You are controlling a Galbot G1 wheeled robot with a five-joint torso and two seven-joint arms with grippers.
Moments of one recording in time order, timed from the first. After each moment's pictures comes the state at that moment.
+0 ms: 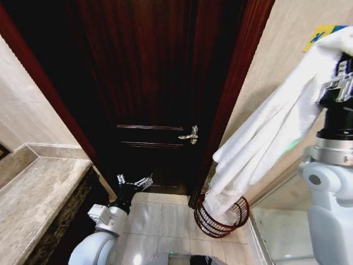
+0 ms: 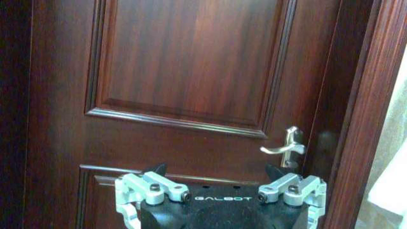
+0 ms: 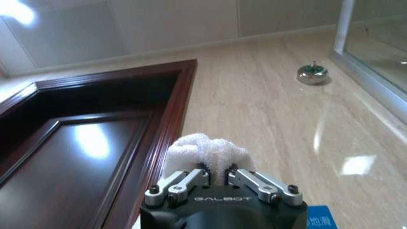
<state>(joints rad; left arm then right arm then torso) 1.80 -1.54 -0.58 -2.50 -0.20 0.24 0.16 -1.06 1.02 0.90 2.25 0.72 0.27 -0.05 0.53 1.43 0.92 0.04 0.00</state>
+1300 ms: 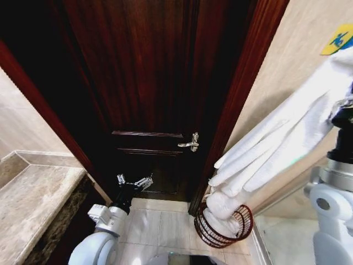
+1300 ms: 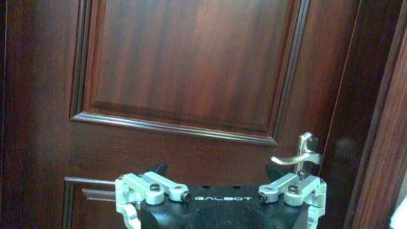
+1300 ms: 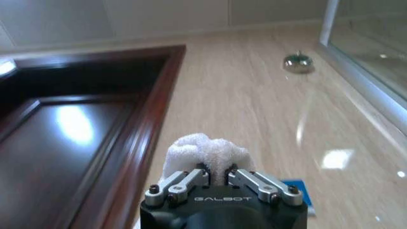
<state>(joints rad) 1.80 -1.54 -0.58 -2.50 -0.20 0.24 0.16 -1.24 1.11 1.02 2.34 0.70 0.30 -0.07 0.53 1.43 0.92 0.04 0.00</state>
